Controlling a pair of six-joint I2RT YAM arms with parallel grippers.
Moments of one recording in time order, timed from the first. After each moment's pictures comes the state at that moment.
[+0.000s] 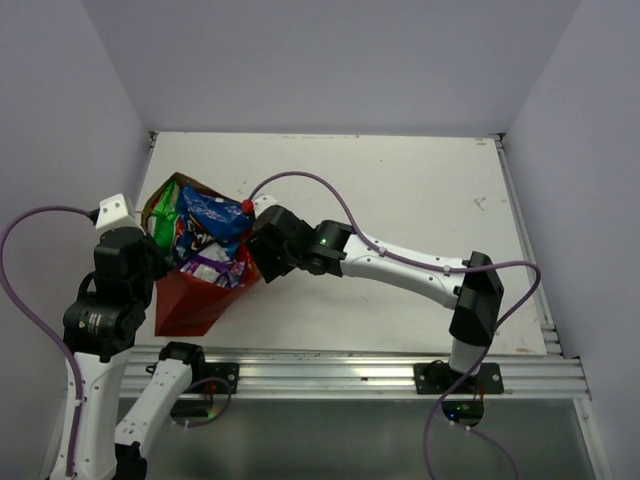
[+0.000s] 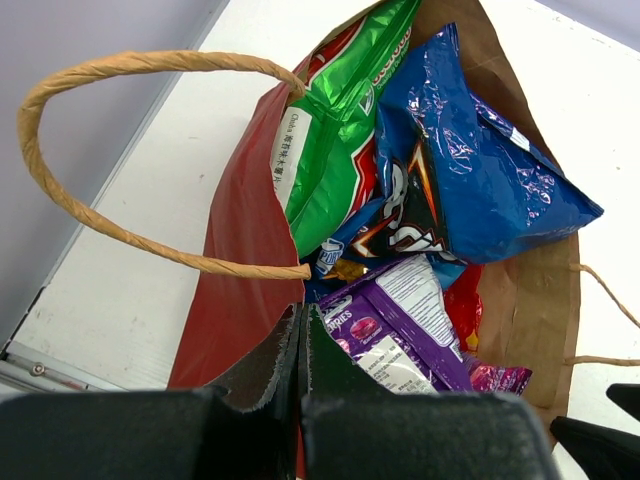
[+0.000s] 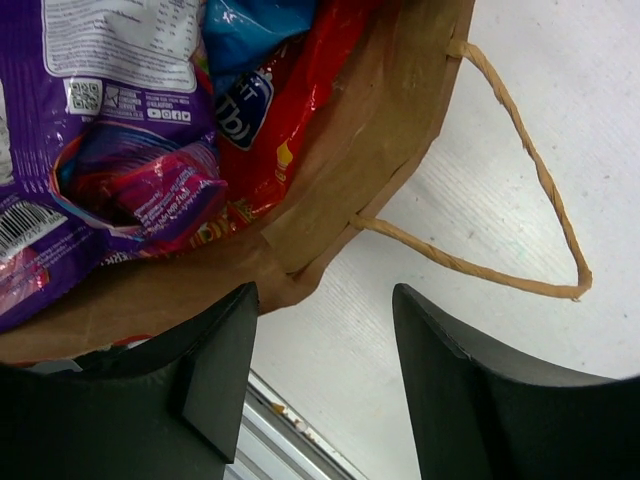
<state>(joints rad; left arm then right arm) -0.13 0.64 1.15 -1.06 -0.40 -0.42 1.14 1.80 1.67 -0.67 0.22 0.38</state>
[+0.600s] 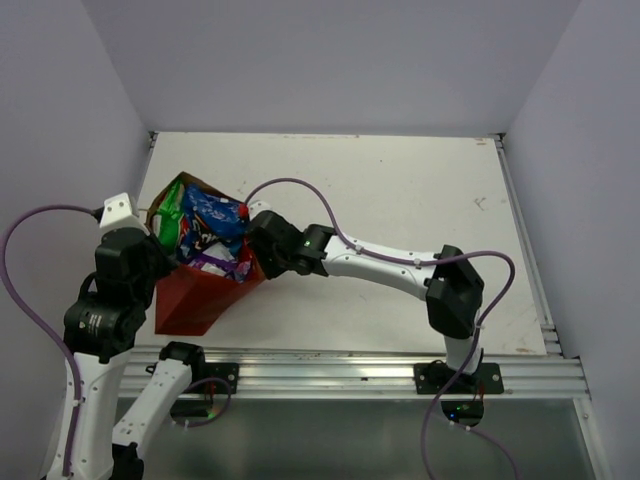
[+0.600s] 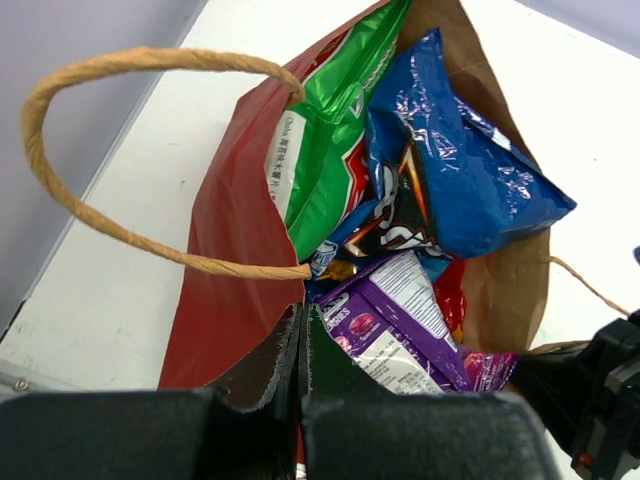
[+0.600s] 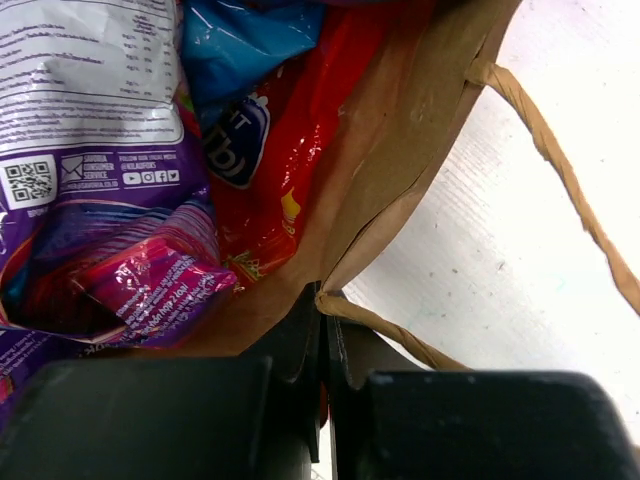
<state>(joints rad) -0.16 0.64 1.14 -1.05 -0.39 -0.41 1.12 1.92 1.65 -0.56 0.20 0.41</state>
